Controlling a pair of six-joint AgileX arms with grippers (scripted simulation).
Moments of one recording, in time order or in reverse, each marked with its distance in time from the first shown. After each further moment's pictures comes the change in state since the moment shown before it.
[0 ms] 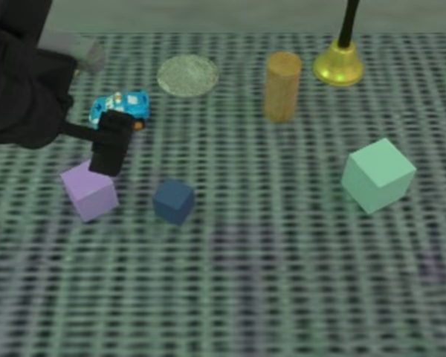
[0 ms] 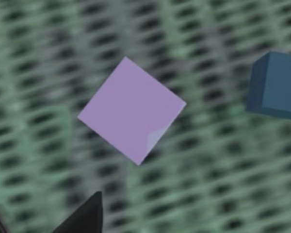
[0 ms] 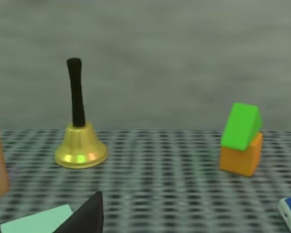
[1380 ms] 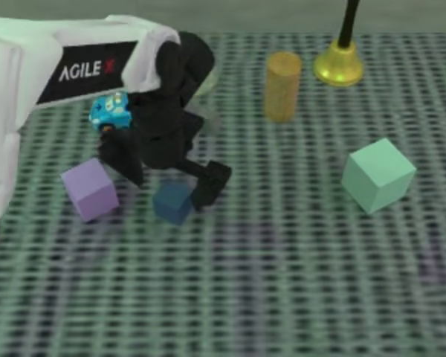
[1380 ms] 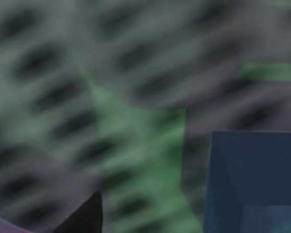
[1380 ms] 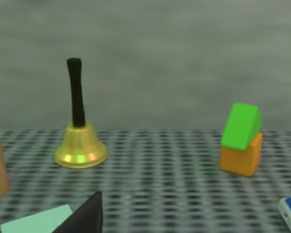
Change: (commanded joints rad) left arm -0.157 0.810 0.504 -0.161 -0.005 0.006; right arm 0.000 0.000 0.000 0.000 0.000 0.000
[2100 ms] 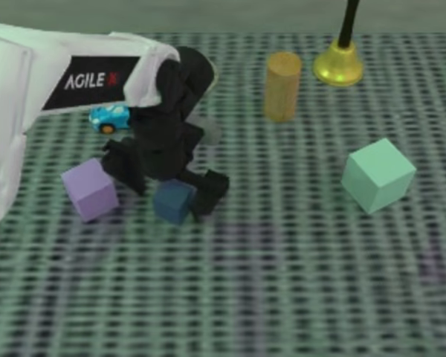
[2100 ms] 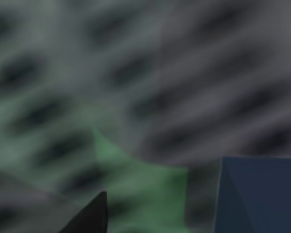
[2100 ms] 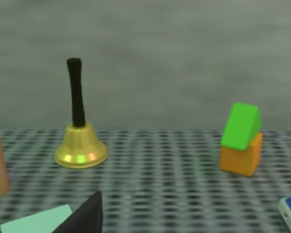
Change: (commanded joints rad) left arm -0.001 0.041 -0.063 0.098 0.000 0.000; right arm 0.000 0.000 0.000 0.000 0.000 0.000
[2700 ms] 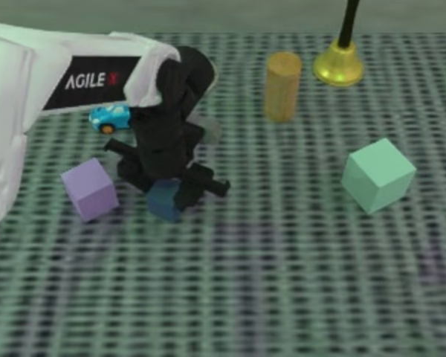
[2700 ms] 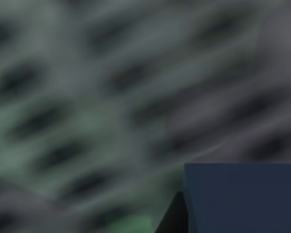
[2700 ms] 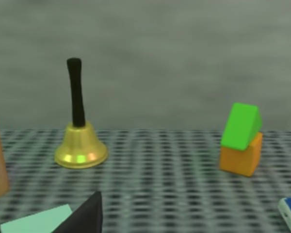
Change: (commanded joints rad) left arm 0.000 0.000 0.000 0.000 0.000 0.000; right arm 0.000 0.000 0.000 0.000 0.000 0.000
